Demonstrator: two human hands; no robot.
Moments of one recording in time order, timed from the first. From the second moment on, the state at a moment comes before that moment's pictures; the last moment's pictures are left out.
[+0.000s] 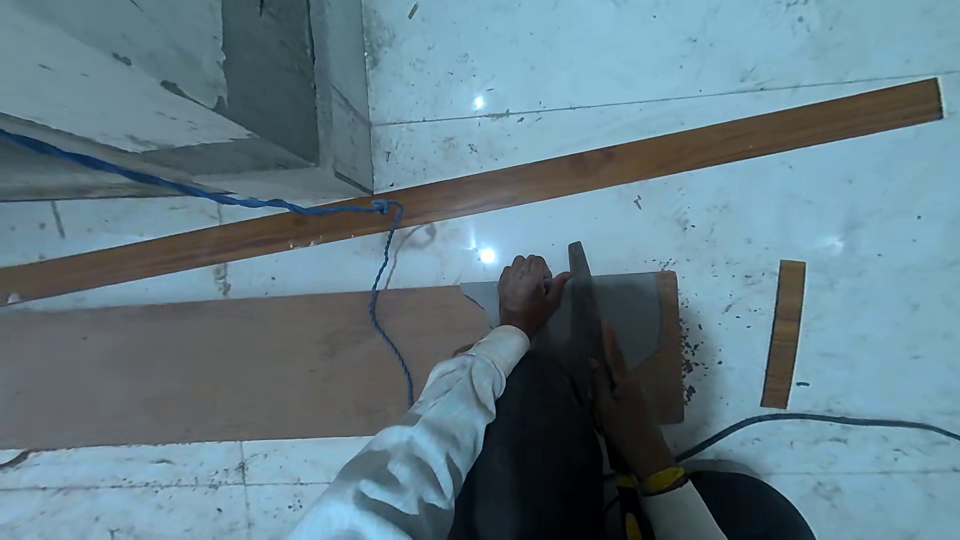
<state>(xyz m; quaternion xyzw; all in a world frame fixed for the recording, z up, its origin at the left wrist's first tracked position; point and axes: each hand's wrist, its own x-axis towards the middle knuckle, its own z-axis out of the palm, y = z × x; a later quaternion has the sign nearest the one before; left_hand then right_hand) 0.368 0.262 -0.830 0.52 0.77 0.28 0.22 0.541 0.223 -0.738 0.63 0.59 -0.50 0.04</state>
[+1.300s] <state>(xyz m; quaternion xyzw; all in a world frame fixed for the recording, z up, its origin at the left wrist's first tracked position) 0.366 0.267 -0.818 0.51 0.78 0.24 0.28 0.531 0.247 -0.754 0.61 0.67 -0.43 -0.01</state>
